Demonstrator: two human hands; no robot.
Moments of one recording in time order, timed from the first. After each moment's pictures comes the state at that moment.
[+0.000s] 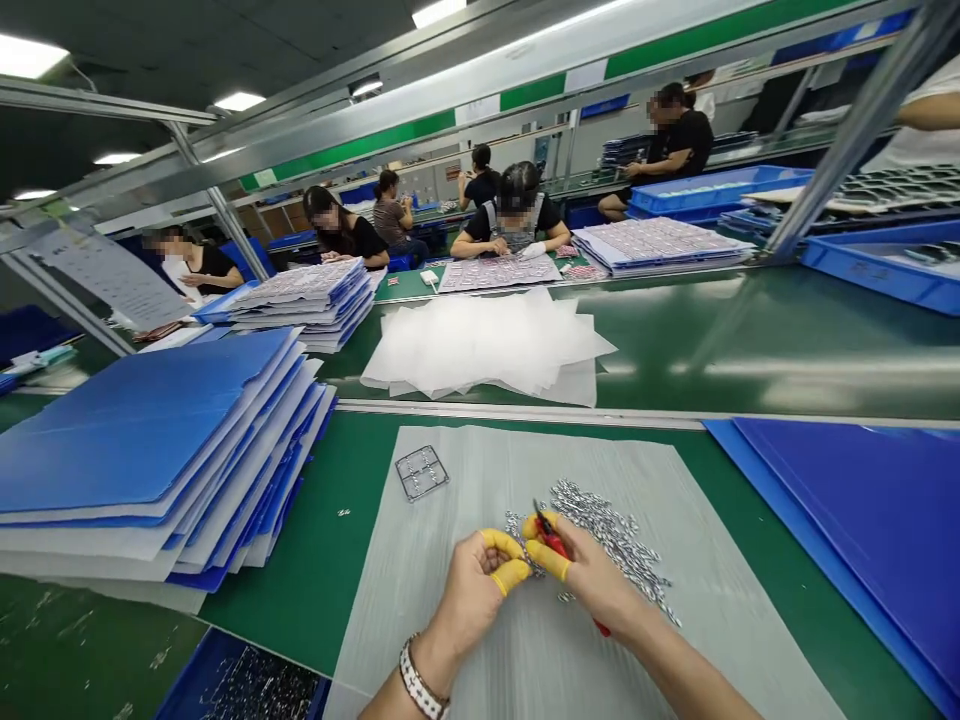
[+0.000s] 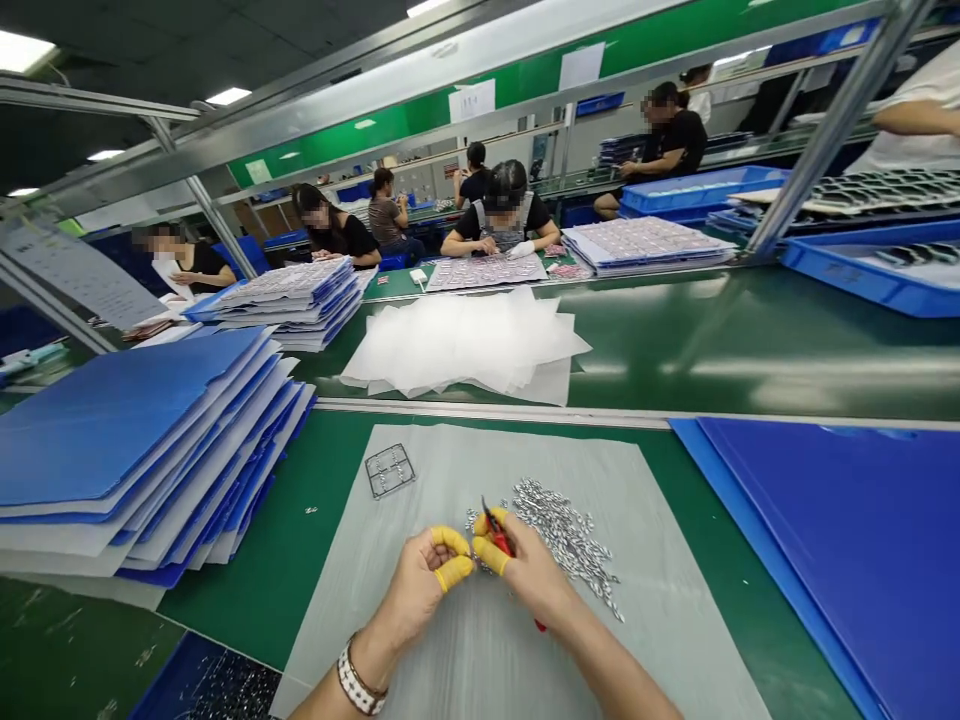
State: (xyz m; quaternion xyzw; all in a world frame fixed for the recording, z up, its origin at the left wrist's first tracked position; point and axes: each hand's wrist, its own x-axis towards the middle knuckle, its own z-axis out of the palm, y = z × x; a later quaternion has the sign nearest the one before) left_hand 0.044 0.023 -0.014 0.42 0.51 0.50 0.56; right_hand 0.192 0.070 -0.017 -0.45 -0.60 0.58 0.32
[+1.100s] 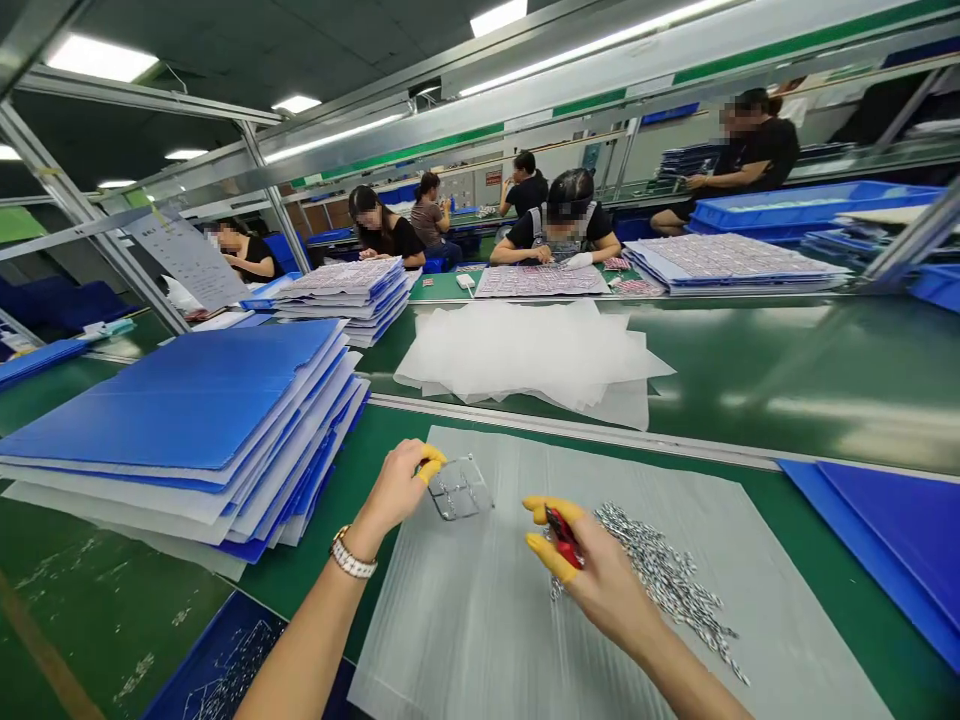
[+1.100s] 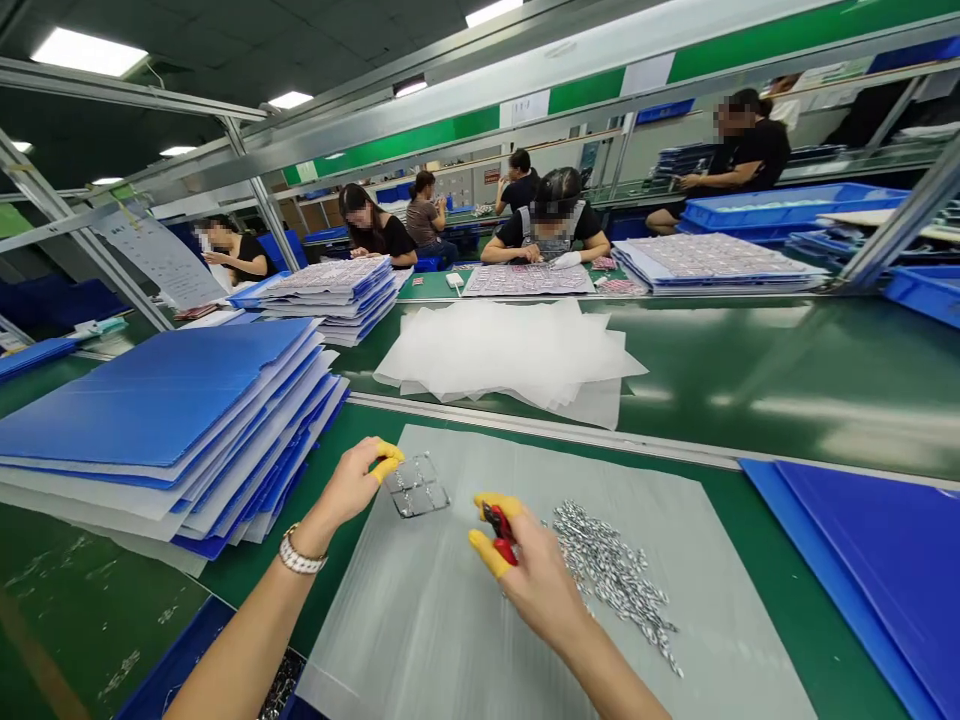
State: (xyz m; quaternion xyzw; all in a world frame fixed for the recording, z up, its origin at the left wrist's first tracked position) left_hand -0.109 0.069 0.057 0.67 0.65 0.32 0.17; right_hand 0.151 0.067 0.024 -0.45 -0.75 0.37 0.32
